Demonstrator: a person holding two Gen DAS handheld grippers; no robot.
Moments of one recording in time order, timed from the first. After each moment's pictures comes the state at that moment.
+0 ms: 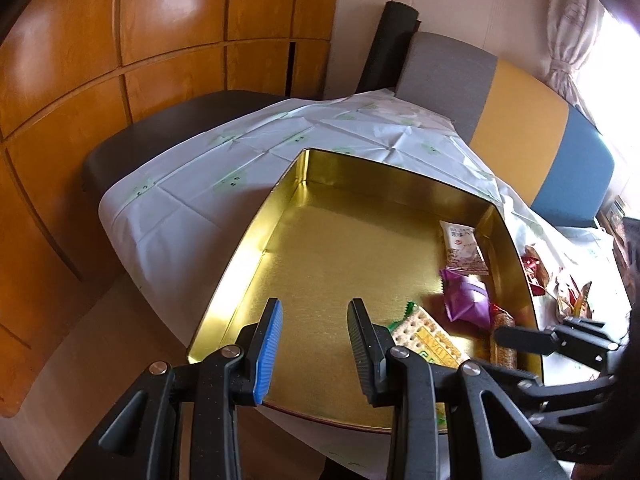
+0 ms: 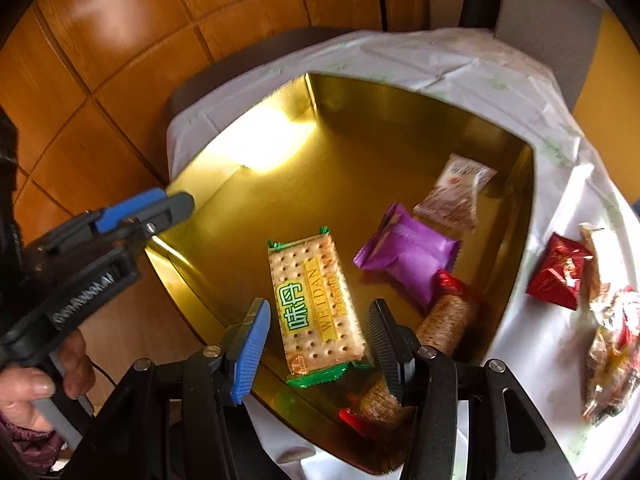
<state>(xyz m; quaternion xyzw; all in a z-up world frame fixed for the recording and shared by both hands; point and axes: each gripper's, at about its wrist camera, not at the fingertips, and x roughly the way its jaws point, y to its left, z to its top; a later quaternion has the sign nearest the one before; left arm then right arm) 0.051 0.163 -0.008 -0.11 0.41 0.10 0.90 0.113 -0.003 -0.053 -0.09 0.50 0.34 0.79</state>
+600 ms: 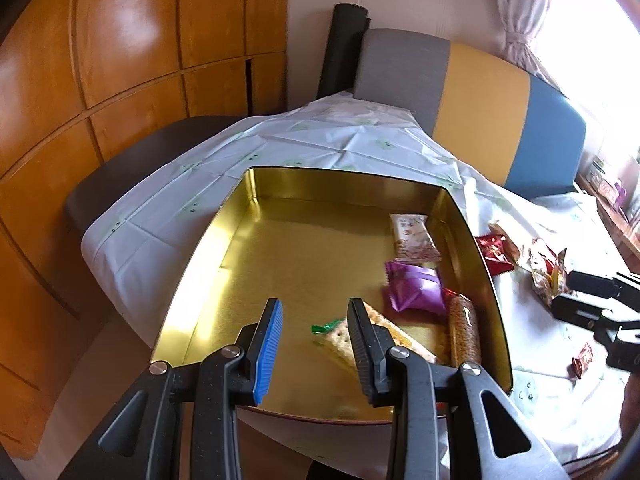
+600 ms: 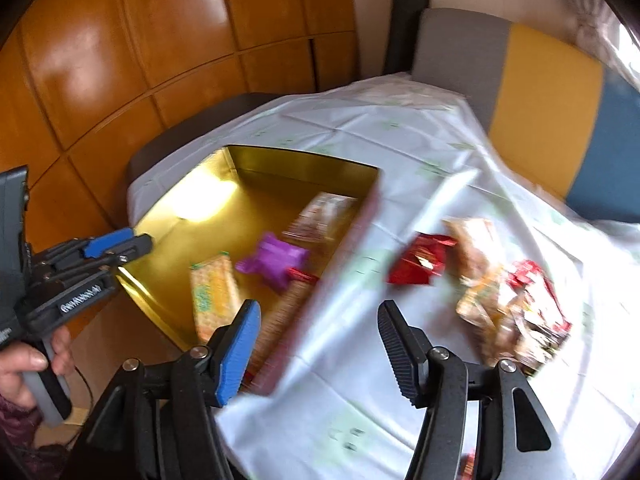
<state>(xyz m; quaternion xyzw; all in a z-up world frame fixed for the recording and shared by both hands) 0.050 0.114 0.008 -0.05 0.40 0.06 0.91 0.096 -0.126 -0.006 -0.06 0.44 0.25 0.86</state>
